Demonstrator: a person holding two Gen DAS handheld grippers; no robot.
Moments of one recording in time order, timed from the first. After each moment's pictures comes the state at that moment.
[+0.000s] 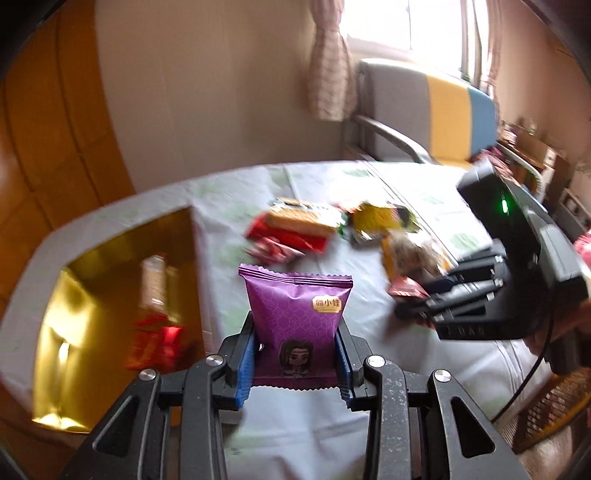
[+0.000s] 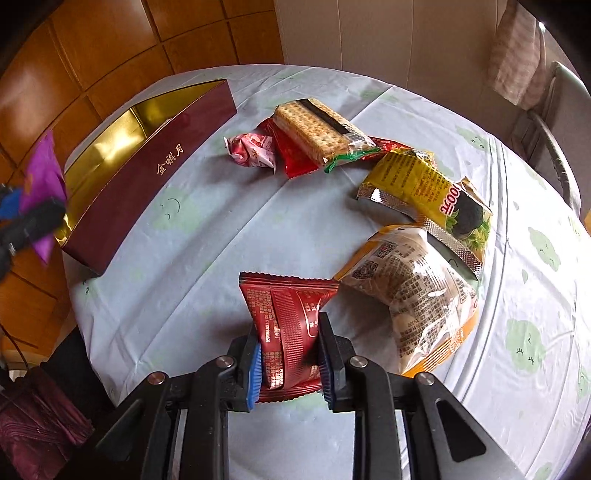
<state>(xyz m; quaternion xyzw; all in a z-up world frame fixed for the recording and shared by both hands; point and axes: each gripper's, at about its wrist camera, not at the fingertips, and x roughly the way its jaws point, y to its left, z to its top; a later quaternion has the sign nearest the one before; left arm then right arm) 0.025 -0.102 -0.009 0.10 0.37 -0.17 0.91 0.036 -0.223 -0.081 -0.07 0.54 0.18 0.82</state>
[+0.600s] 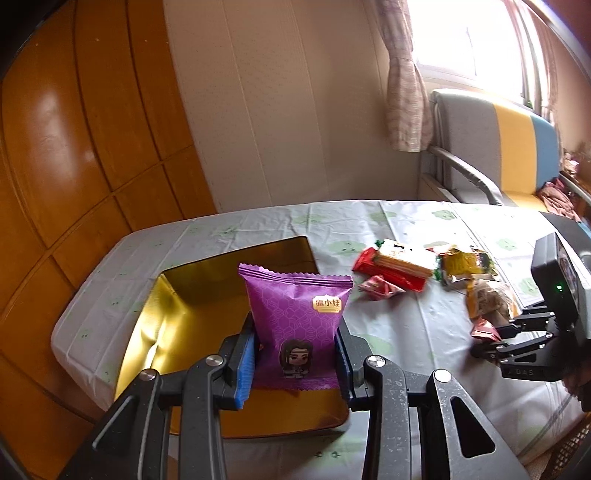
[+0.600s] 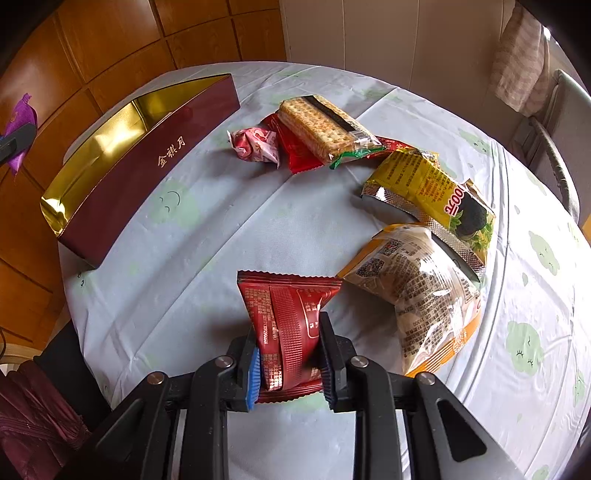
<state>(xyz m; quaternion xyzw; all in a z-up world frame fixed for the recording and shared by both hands) 0.023 -0.041 0.029 0.10 0.32 -0.04 0.94 0.035 -0.222 -0.085 -0.08 0.54 0.17 0.82</state>
